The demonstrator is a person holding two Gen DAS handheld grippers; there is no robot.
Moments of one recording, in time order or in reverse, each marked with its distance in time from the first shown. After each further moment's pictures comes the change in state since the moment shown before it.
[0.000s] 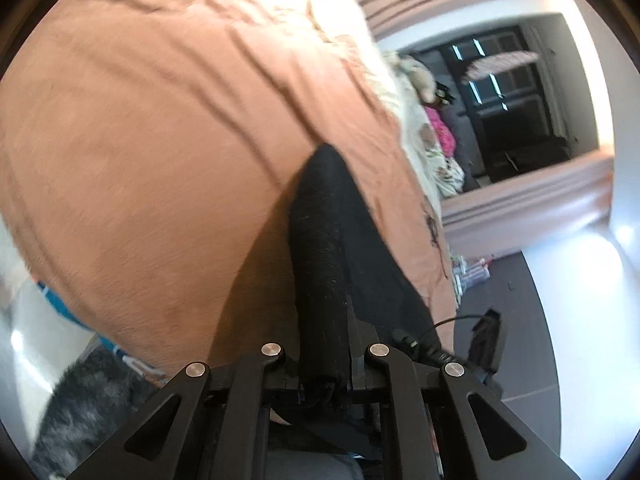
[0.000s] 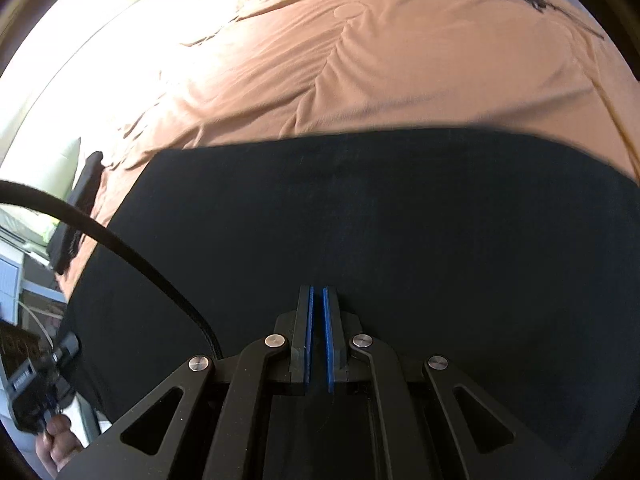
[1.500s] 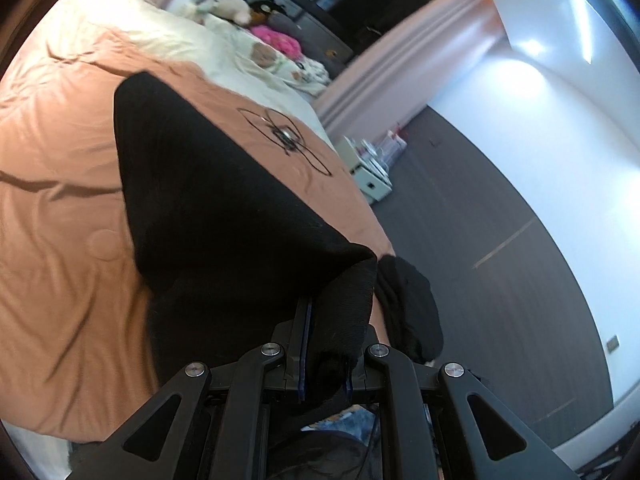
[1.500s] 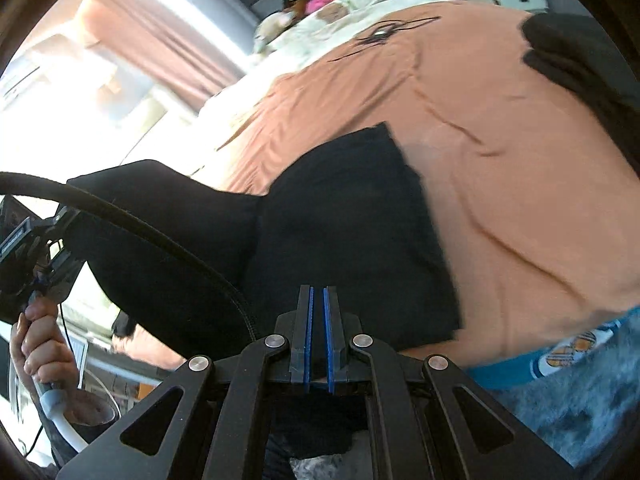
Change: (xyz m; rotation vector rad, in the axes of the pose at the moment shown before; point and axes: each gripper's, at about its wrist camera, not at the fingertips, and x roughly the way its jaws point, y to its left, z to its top) left arm 0.095 -0.253 -0.078 0.556 0.264 -0.194; right arm -0.229 -0.130 -0.232 0.360 -0.410 0.073
